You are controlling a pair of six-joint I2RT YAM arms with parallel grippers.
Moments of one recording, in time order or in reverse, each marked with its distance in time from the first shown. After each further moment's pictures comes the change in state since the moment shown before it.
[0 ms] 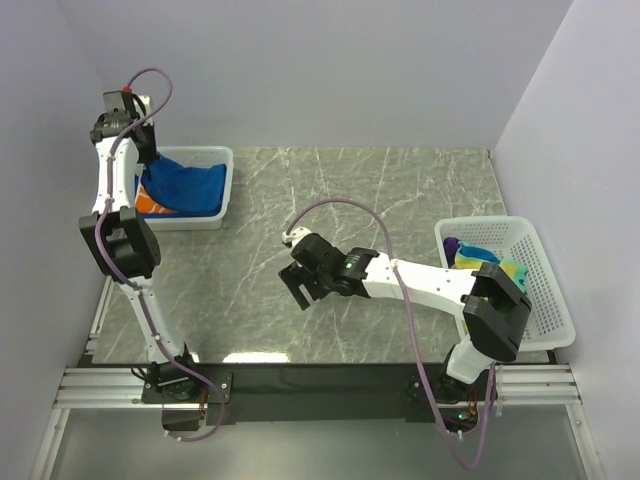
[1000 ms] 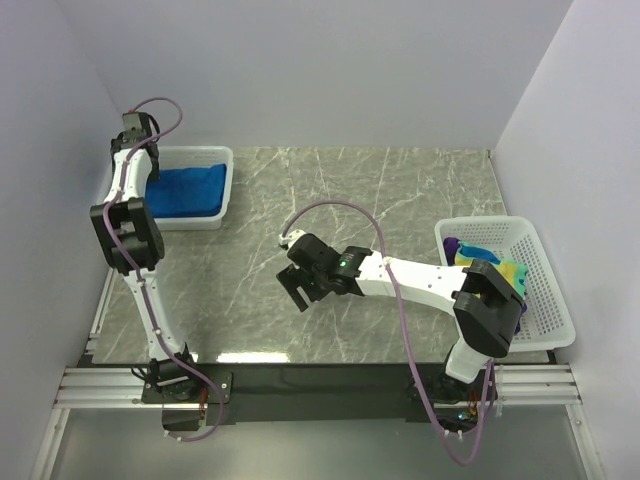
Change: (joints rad) left arm -0.009 0.135 -0.100 0.183 -0.430 0.062; right arm 0.000 0.050 0.031 -0.031 -0.034 0.000
